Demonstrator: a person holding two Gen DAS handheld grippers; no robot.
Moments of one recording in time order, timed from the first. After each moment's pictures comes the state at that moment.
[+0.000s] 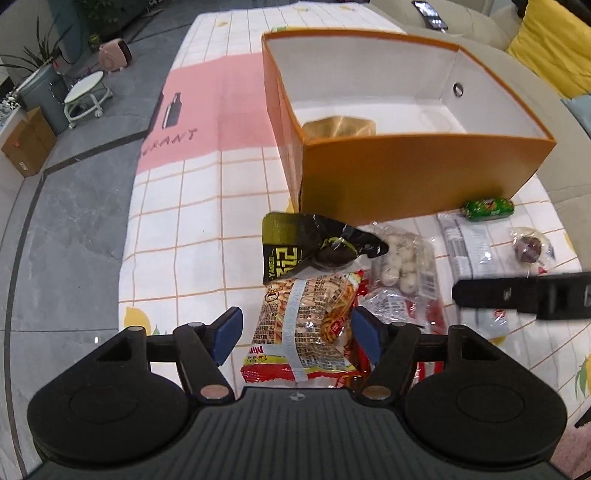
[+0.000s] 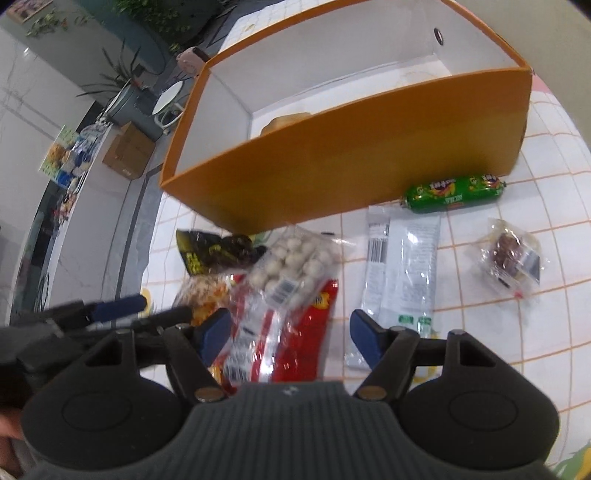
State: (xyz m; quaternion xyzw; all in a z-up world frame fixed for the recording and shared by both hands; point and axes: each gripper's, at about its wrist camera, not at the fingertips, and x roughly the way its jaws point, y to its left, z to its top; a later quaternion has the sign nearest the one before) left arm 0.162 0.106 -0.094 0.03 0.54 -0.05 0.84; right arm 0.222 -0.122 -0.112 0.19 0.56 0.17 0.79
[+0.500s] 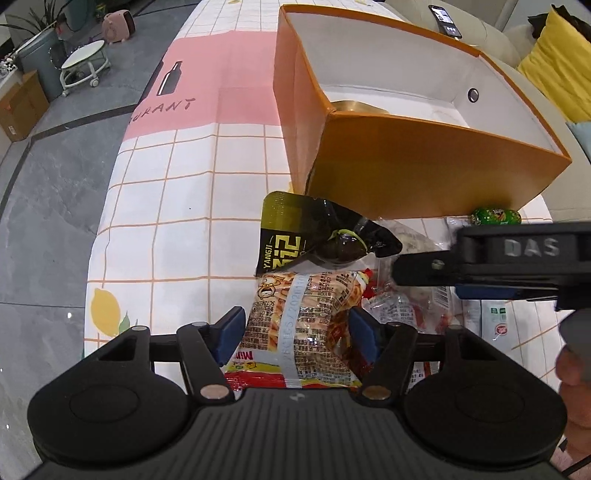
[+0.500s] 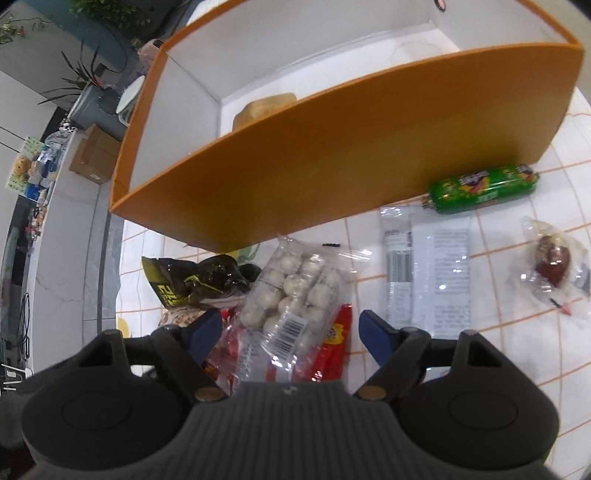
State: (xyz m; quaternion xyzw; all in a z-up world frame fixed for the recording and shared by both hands) left arm 0.170 0.120 -0.119 -0.03 0.55 -0.05 0.83; right arm 0.260 -0.082 -0.144 0.19 0.60 0.12 0.77
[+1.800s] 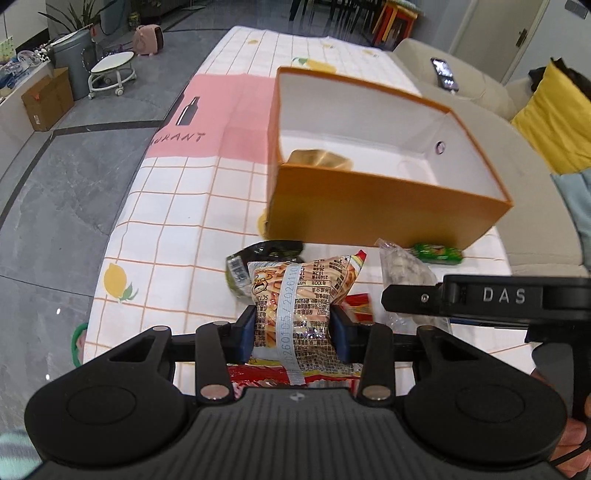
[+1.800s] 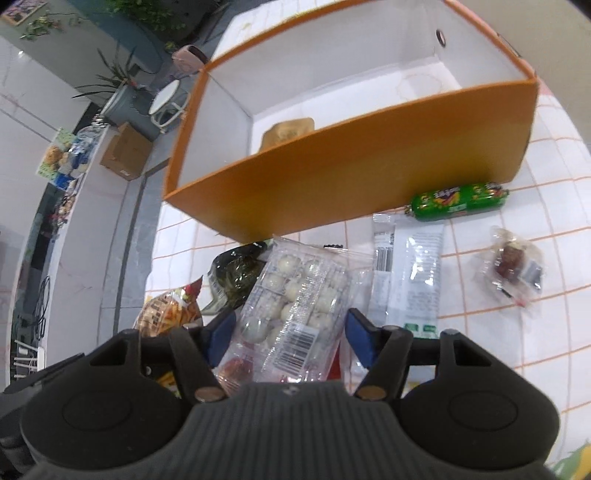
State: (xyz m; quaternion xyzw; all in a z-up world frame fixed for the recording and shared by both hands) left arm 0.116 0.093 -0.049 -0.09 0.50 -0.02 0.86; right arm 0.214 -0.137 -0.094 0.19 0.56 0.18 0.79
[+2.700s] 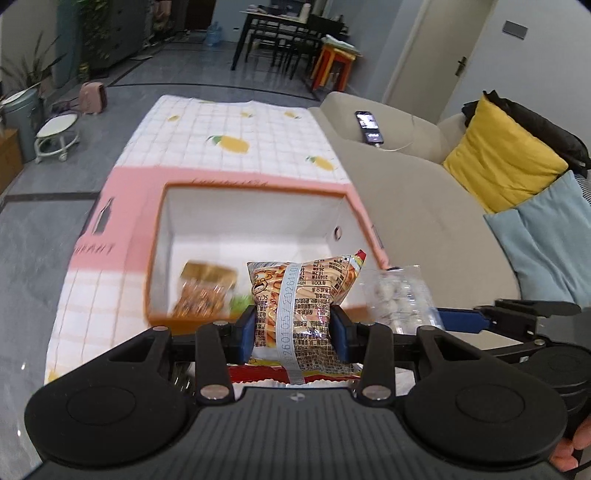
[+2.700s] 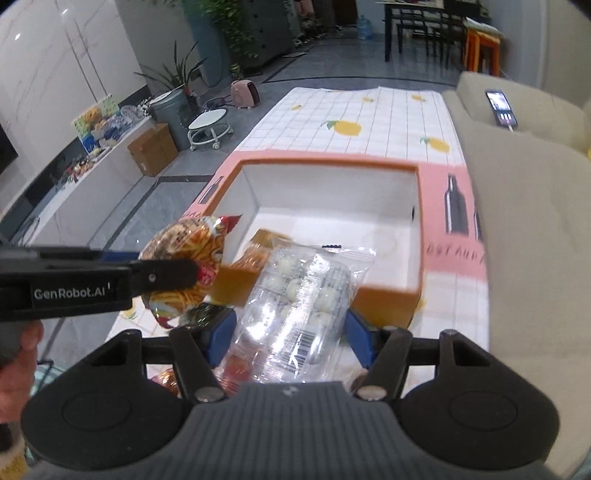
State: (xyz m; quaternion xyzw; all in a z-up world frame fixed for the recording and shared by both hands) left arm 0.184 0.015 0.041 -0.09 0.42 -0.10 0.90; right arm 0.239 -0.204 0.020 0.00 0.44 0.24 0.86
